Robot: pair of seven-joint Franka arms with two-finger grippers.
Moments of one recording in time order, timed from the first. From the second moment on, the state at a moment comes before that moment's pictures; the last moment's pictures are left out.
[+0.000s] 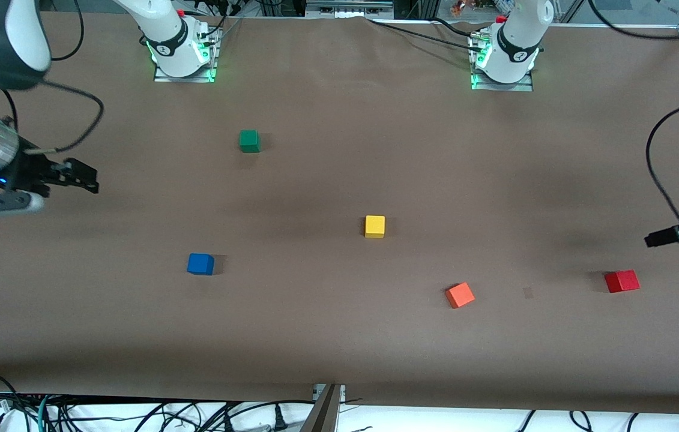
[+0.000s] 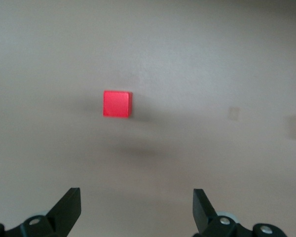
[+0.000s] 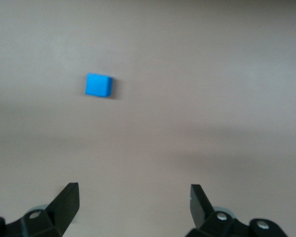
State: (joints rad) left arm 0.21 0.50 0.02 -1.38 0.02 1.83 0.00; right arm 0.12 0.21 -0.07 -1.60 0.05 1.75 -0.06
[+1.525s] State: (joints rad) left arm 0.31 0.82 0.01 -1.45 -0.01 2.34 0.16; right arm 0.25 0.72 -0.07 -1.60 0.19 2.34 -0.04
